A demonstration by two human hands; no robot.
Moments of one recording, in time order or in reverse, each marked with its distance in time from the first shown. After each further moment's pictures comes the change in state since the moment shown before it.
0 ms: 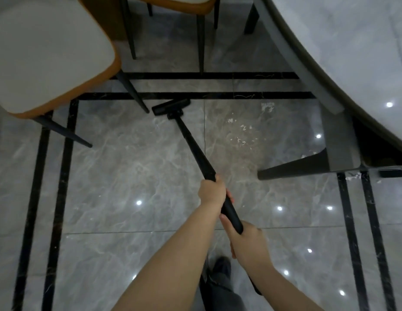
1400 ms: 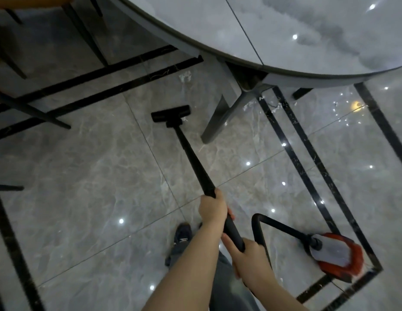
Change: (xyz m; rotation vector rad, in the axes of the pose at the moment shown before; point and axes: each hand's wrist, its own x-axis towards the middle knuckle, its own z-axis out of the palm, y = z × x) left_hand -0.129 -0.141 0.075 0.503 -0.201 -0.045; right_hand -0.144 0.136 -0.026 0.311 0.142 0.374
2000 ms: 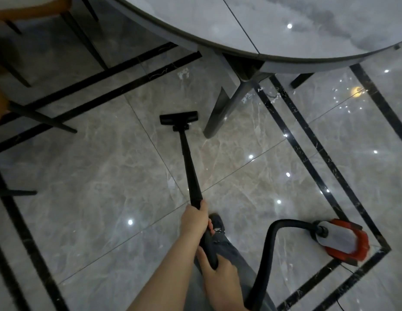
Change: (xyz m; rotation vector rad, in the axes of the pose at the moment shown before) left_hand -0.007 -0.048 -0.080 0.173 -0.042 -0.011; right_hand -0.060 -0.001 0.103 0.137 0.062 0.131
